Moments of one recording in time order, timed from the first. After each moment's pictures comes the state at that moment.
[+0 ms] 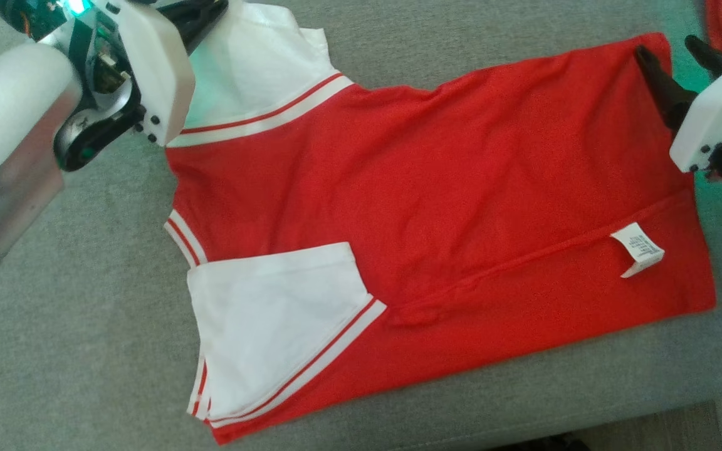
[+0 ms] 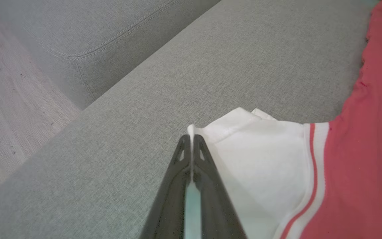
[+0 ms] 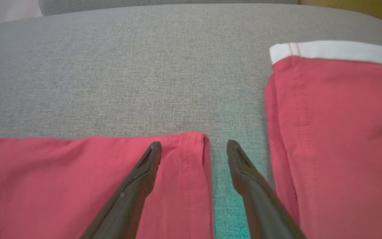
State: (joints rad) left arm -1.33 0.59 -1.29 0.45 -0.99 -0.13 0.34; right arm -0.68 -0.42 0.20 0.37 0.49 0.13 0.48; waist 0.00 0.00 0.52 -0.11
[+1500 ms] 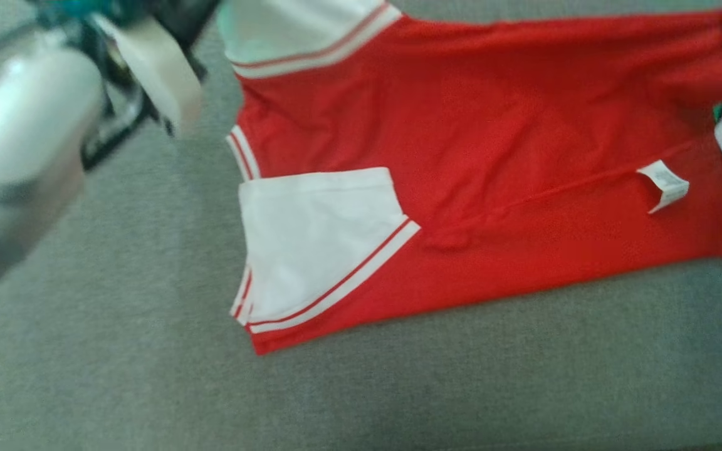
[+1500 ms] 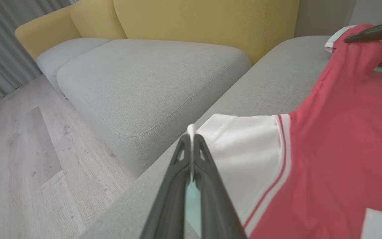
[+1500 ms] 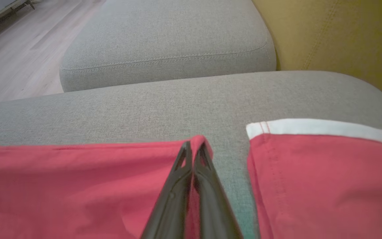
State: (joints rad) left arm -1.35 0.54 -1.32 0.53 -0.84 -0.13 -0.09; right arm -0.76 -0.47 0.19 0.59 0.56 0.13 0.23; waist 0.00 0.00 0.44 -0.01
